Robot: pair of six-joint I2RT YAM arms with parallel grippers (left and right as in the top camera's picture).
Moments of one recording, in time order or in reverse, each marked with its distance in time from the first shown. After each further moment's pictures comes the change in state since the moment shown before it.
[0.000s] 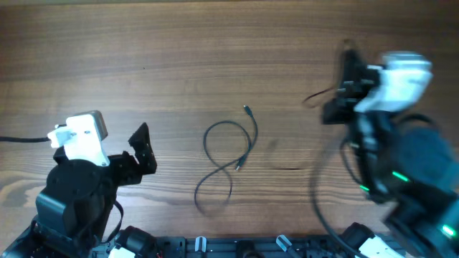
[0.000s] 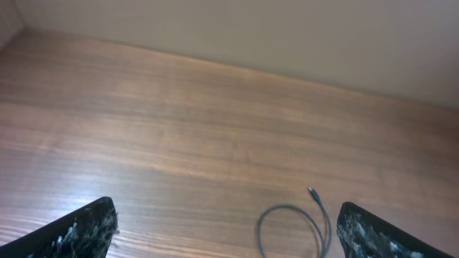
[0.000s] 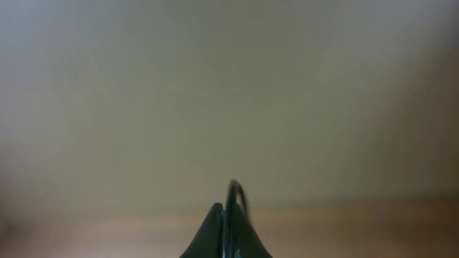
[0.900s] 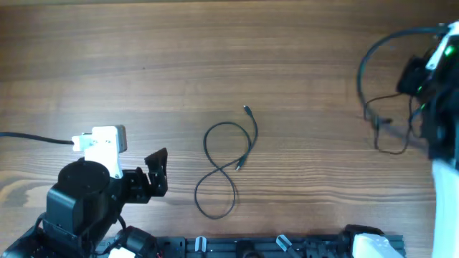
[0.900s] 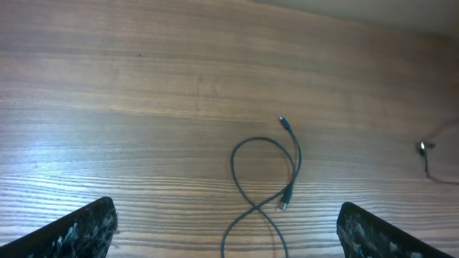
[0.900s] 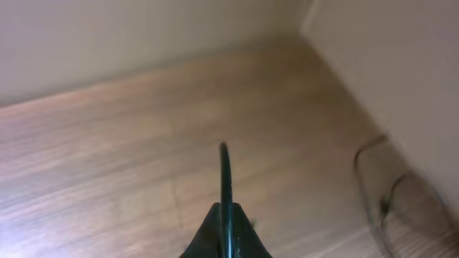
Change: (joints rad) left arm 0.000 0.000 0.000 -0.157 0.208 -0.013; right arm -0.902 0.368 0.150 -0.536 -0.425 -0.036
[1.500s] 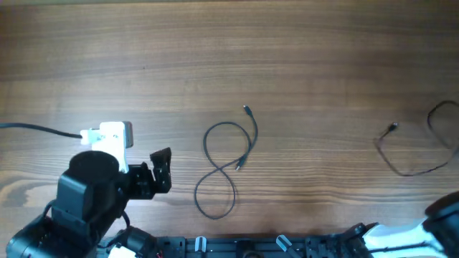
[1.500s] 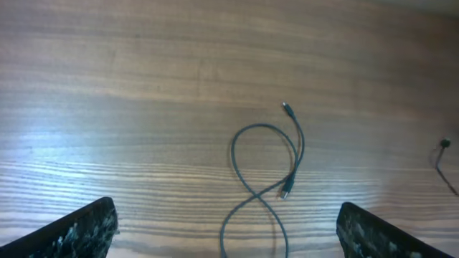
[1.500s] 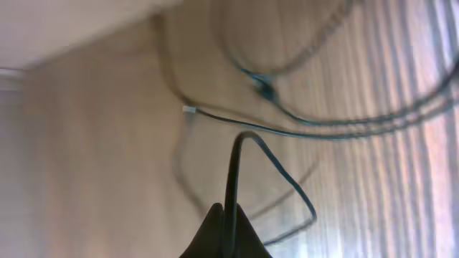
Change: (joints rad) left arm 0.000 0.045 0.000 -0.023 0.014 -0.018; right arm -0.821 0.514 0.000 0.149 -0.323 0.708
